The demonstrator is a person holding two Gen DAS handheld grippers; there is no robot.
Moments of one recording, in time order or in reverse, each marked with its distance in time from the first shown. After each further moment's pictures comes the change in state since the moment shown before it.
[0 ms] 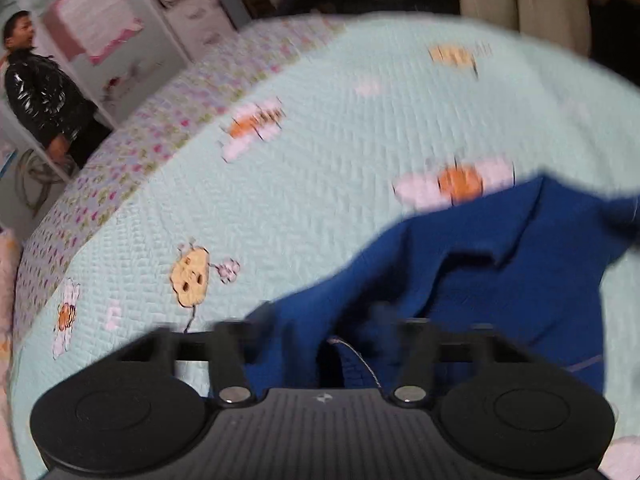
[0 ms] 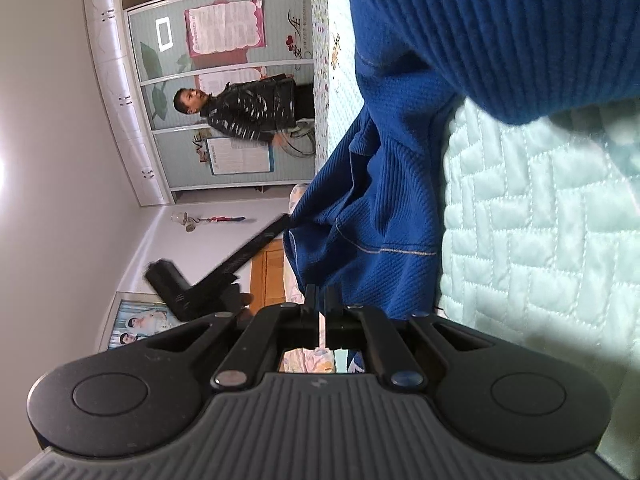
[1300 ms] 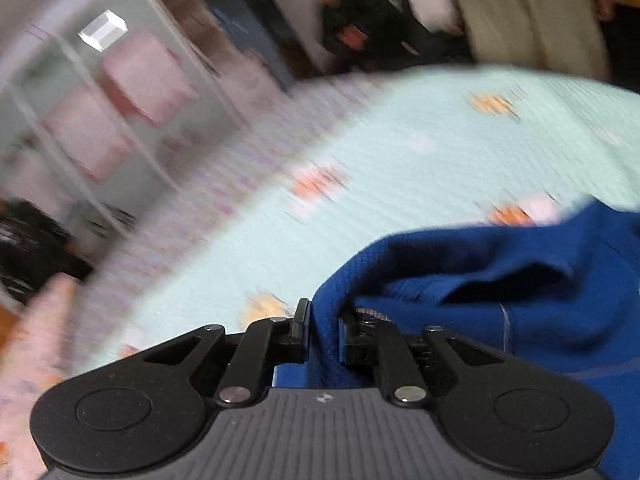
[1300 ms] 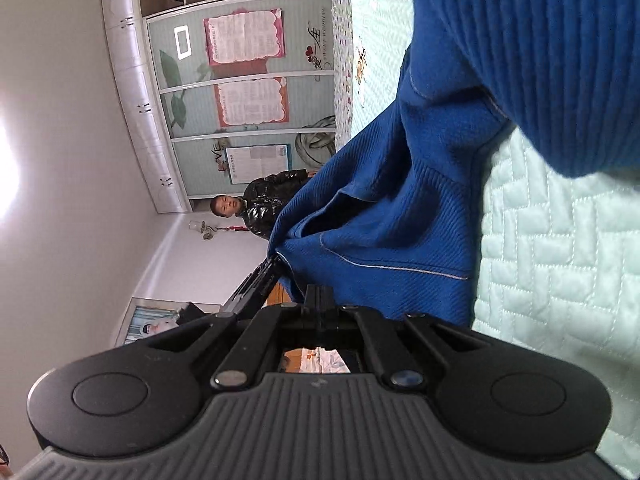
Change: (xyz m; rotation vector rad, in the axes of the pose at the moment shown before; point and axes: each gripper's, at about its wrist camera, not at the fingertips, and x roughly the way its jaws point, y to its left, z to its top) left arm -0.031 0.014 -0.022 0.019 -0.181 0.157; right arm -0.001 0.013 0.014 -0.014 -0.024 0.052
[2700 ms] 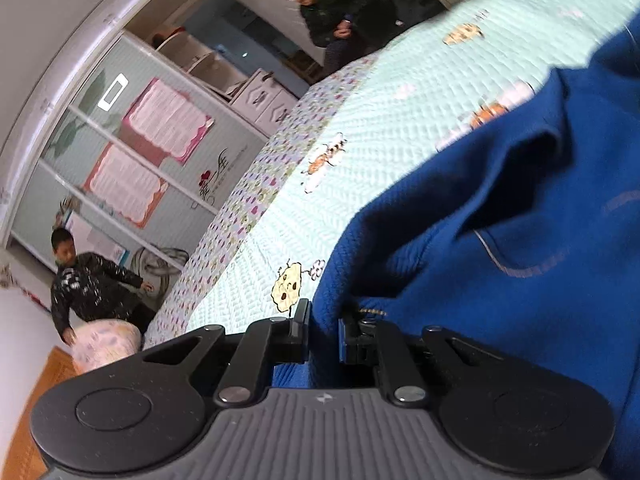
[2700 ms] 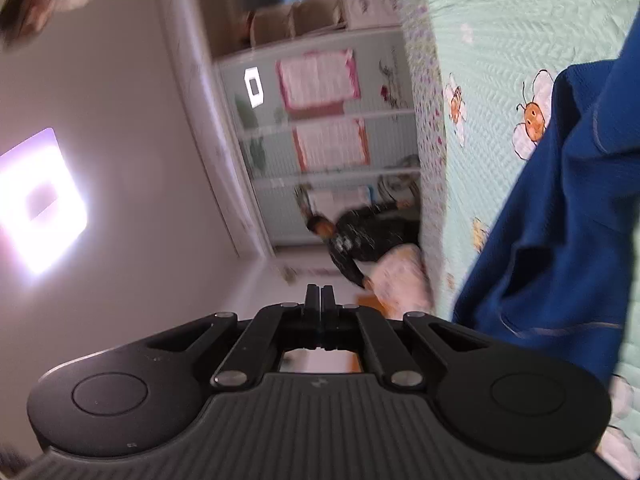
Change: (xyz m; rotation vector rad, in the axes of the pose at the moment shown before) left arm -0.014 -0.079 -0.084 0.196 -0.060 0.266; right arm -0.014 0.068 0.013 0.052 -0.159 0.277
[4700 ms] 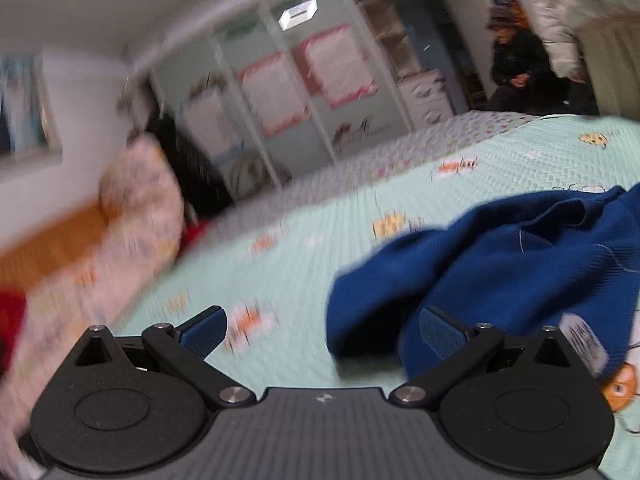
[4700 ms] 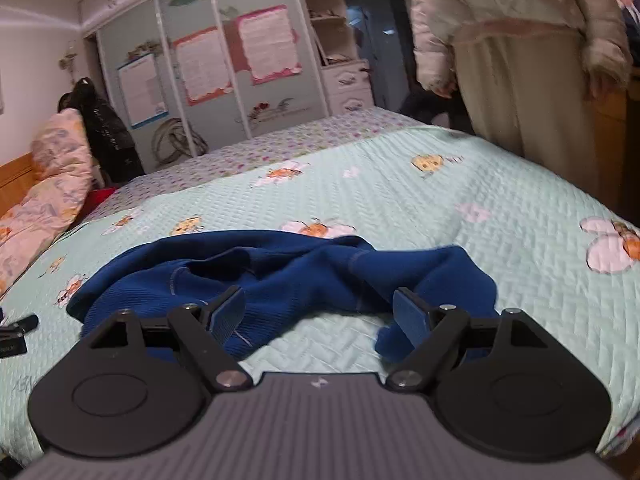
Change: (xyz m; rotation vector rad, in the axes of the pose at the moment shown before) left arm -0.162 0.000 -0.086 -0.518 0.016 0.283; right arm -0.053 0.054 -0.130 -1.284 -0.021 -0.929
